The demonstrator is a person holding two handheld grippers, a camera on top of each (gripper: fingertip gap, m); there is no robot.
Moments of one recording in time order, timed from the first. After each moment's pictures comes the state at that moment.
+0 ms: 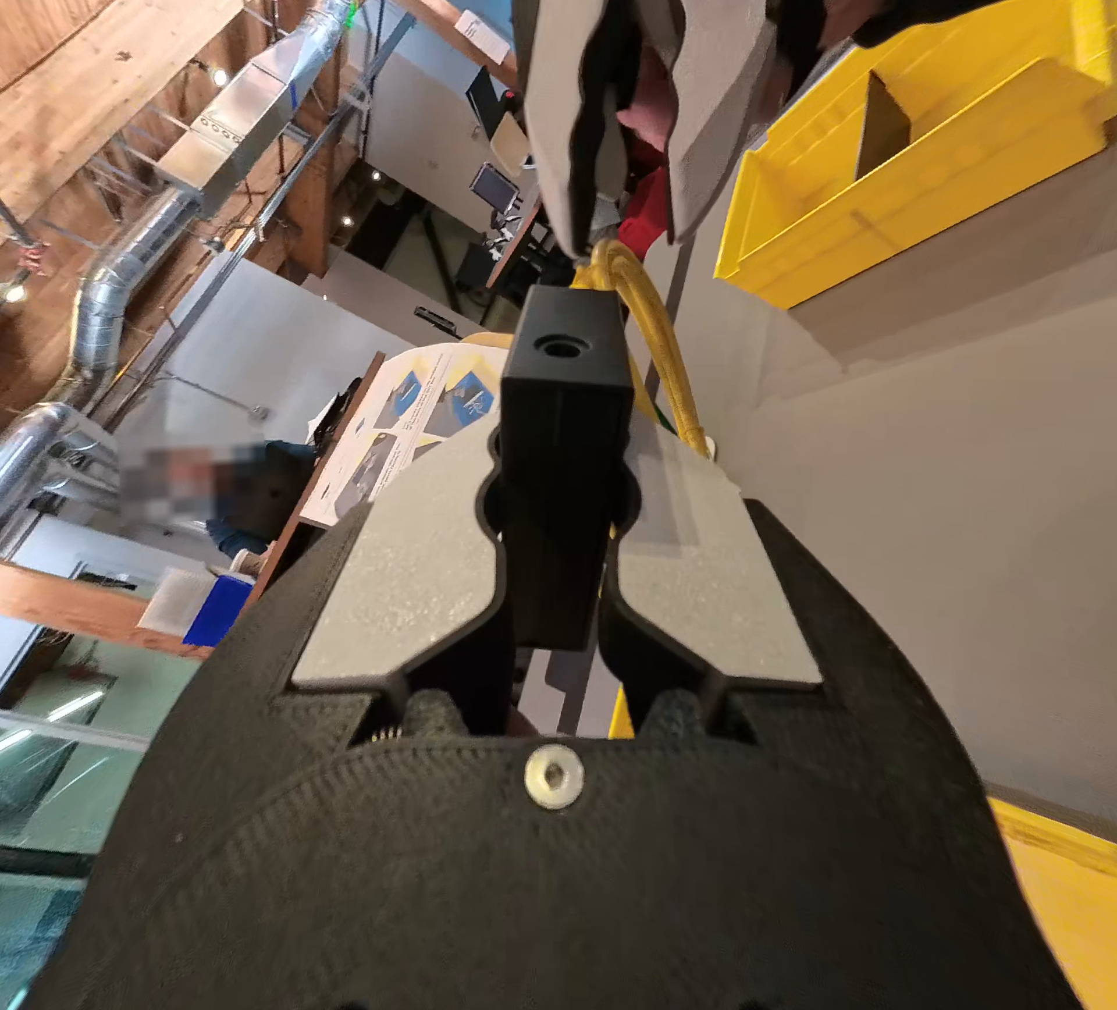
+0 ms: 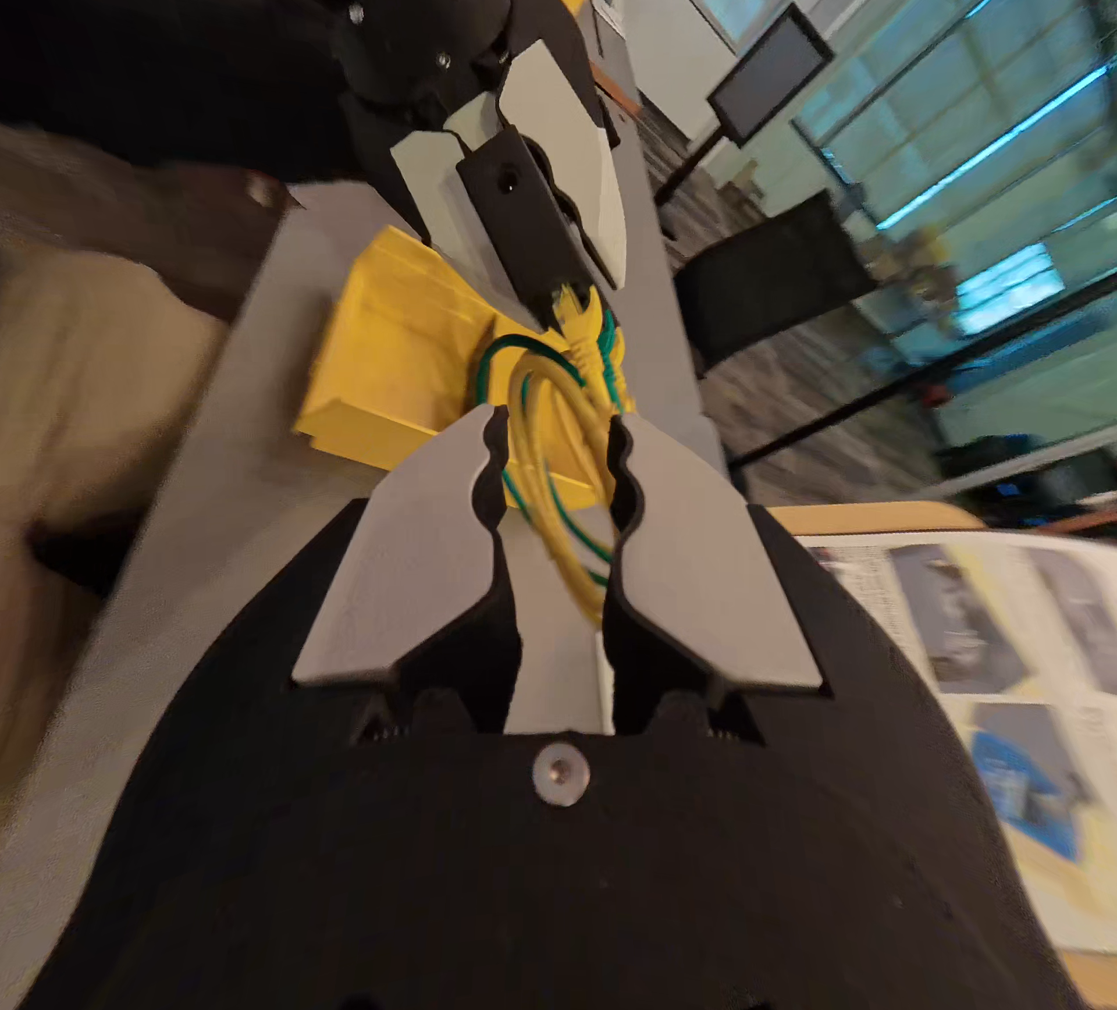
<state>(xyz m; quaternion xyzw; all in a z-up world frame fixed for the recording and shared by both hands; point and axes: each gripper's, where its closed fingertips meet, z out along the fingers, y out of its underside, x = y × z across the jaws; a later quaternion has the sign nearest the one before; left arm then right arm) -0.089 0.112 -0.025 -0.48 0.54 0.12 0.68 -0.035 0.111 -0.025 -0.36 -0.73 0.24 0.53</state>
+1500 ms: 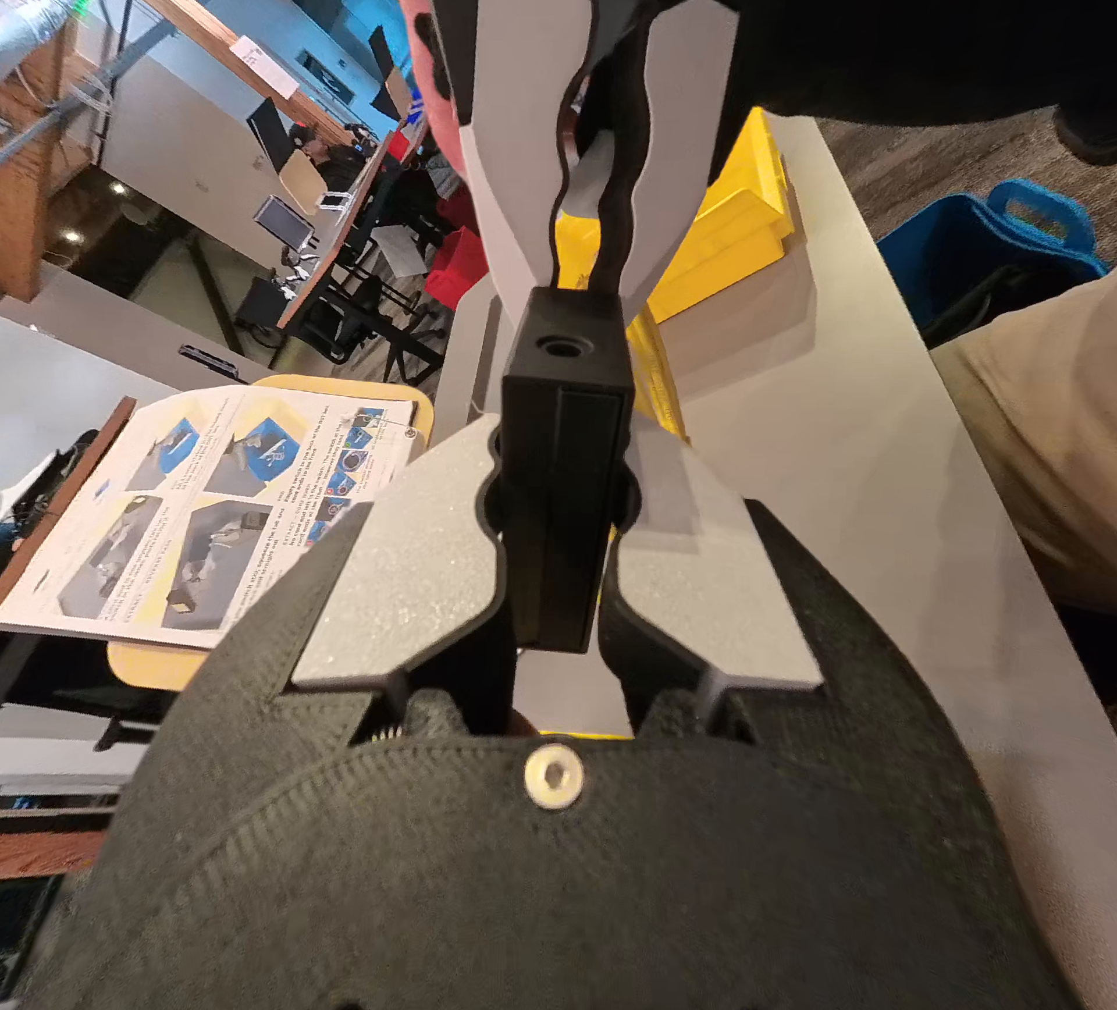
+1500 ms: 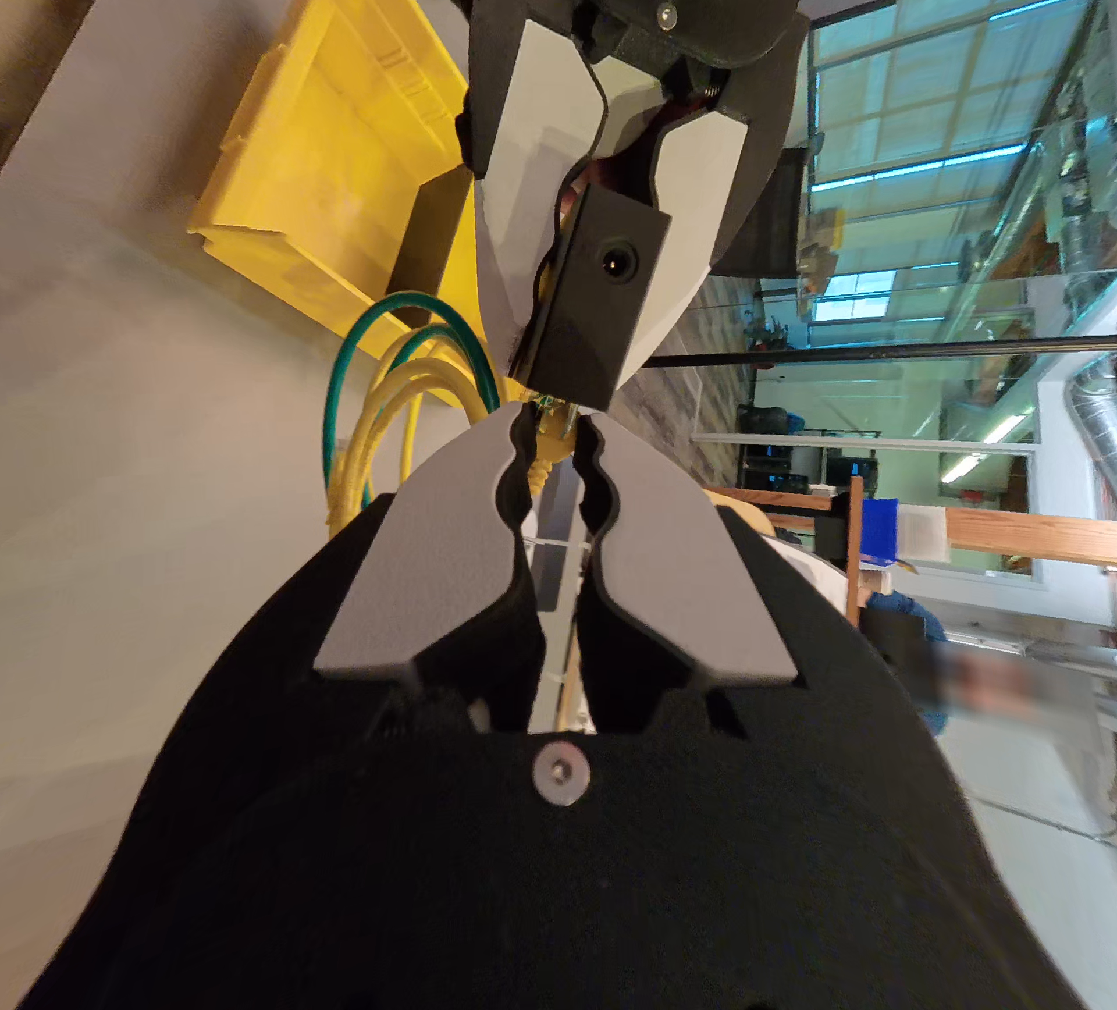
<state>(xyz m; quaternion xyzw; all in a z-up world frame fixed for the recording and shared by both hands) -0.065 0.084 -0.056 -0.50 0.62 -0.05 0.60 -0.057 0.077 -0.046 -0.26 -0.80 -0.04 0.53</state>
